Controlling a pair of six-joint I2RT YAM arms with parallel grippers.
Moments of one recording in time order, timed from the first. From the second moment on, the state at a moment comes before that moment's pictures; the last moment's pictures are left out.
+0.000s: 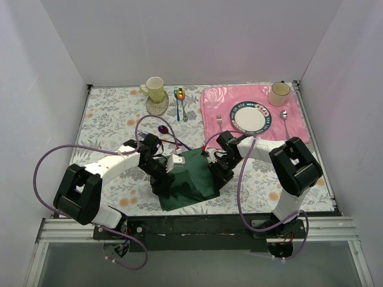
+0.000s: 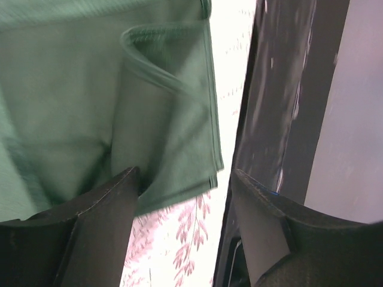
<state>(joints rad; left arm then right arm) -0.50 1.44 0.85 -0.83 0.78 0.69 0.62 1.76 0.96 -0.69 -0.70 -0.16</state>
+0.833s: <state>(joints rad) -0.51 1.33 0.84 -0.52 0.68 0.59 0.62 1.77 0.98 -0.69 -0.71 -0.14</state>
